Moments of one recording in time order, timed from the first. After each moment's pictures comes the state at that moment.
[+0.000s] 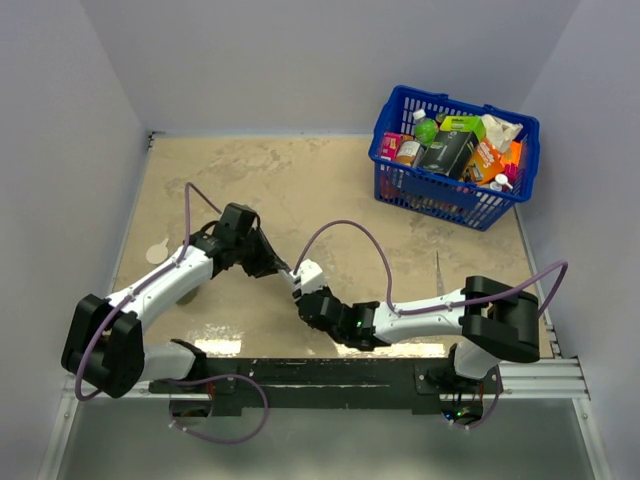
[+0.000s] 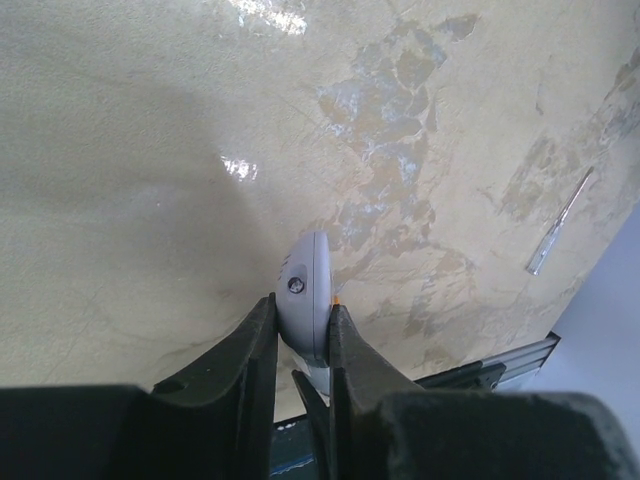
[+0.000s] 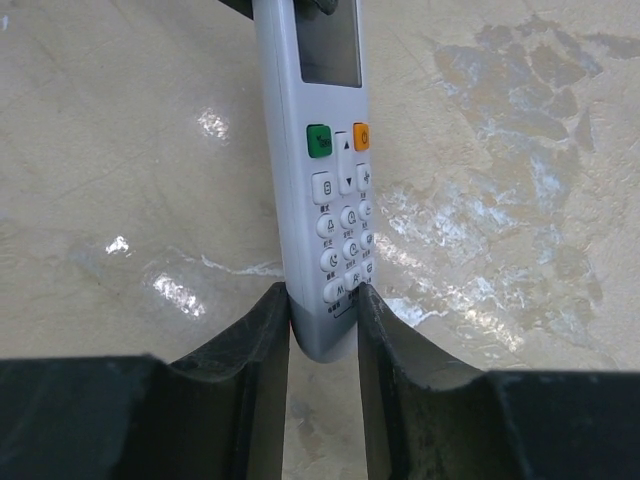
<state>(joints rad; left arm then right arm) -0.45 1.29 0.82 -0.50 0.18 -0.98 1.32 1.58 0.76 0.13 0.60 0.43</state>
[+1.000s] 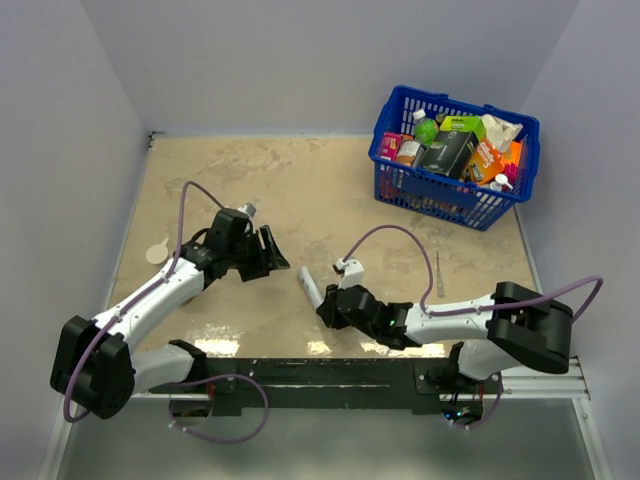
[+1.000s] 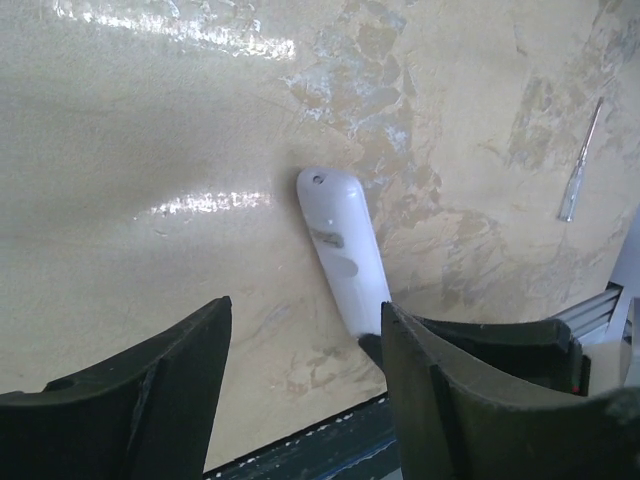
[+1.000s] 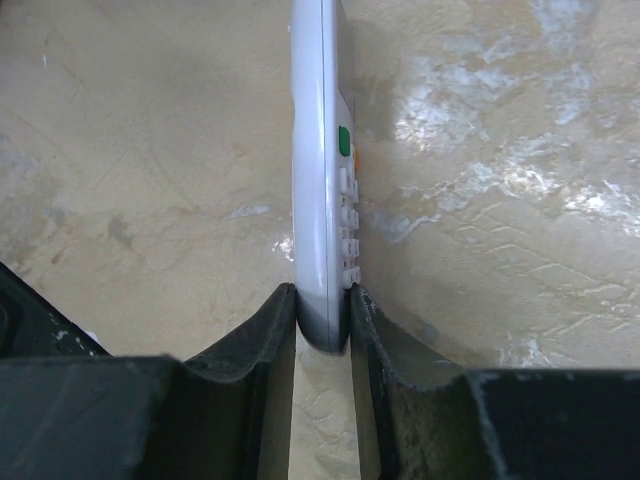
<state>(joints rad) -0.45 1.18 0.75 -0.45 0.21 -0.79 1.21 1.42 0.49 0.28 0.37 0.76</state>
